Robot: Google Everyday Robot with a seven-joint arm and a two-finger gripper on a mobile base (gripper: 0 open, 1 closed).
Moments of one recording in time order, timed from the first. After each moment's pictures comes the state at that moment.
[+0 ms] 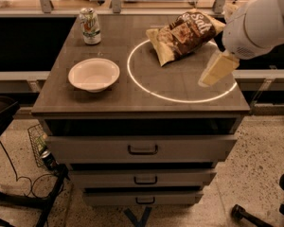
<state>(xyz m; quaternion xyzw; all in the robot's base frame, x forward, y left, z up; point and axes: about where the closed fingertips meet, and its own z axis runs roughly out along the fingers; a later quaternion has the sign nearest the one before) 0.573 -0.180 0.968 -0.56 0.73 -0.14 0.37</state>
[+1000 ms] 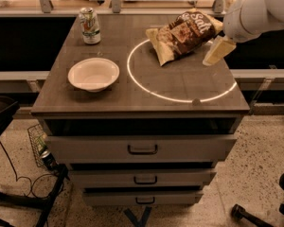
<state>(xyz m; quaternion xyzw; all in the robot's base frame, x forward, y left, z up) 0.693 -0.214 0.948 -0.58 0.68 -0.16 0.41</state>
